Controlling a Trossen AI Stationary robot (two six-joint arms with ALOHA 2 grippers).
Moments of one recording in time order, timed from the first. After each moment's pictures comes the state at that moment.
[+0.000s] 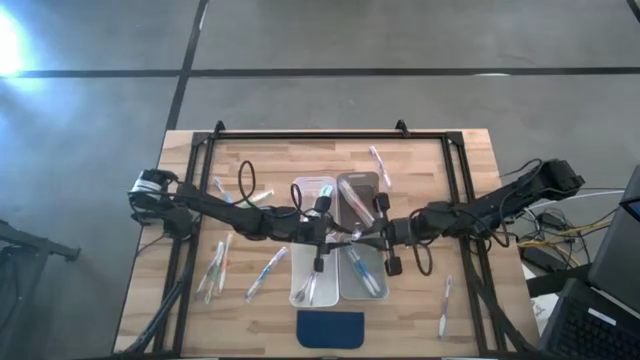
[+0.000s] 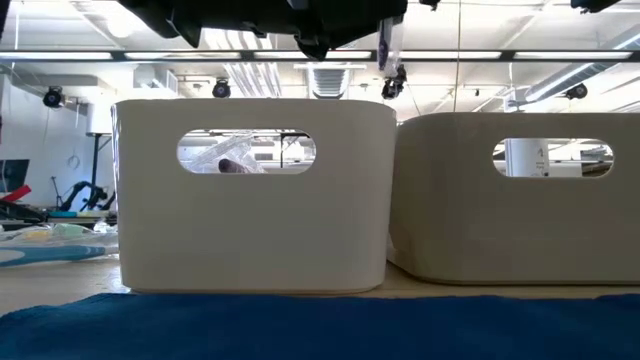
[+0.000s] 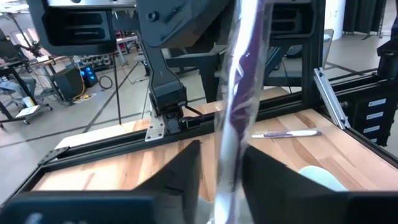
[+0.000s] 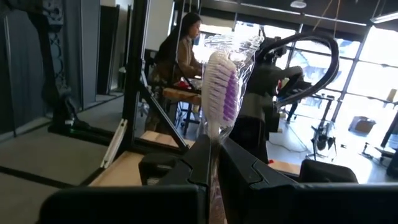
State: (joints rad) left arm -0.17 1.67 0.98 0.66 -0.10 0.20; right arm 0.31 1.25 0.66 0.70 0.13 -0.15
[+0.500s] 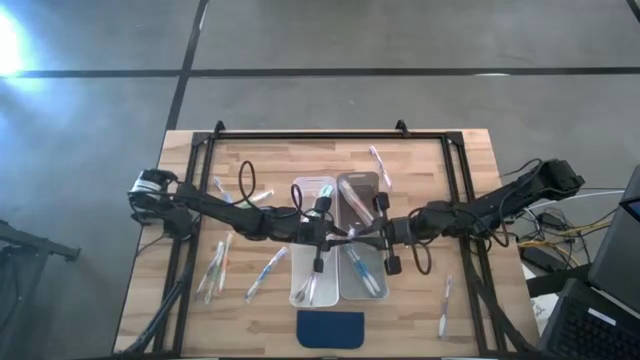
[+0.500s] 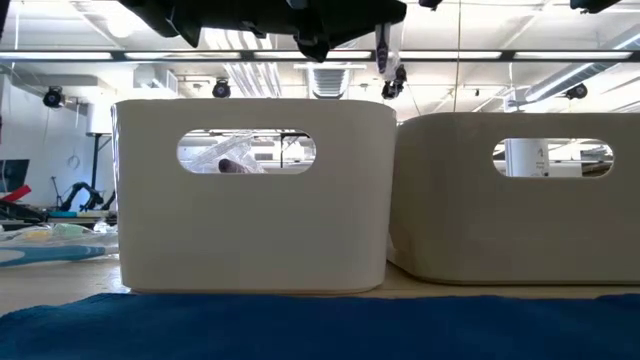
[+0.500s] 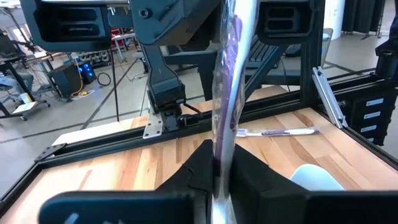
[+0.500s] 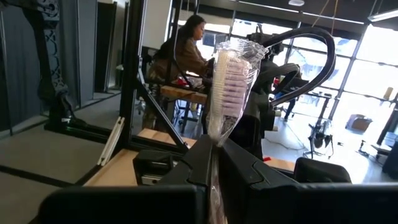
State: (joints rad) left arm -0.17 1.67 0.98 0.65 -0.10 0.18; right arm 0.31 1.25 0.66 0.69 0.13 -0.16
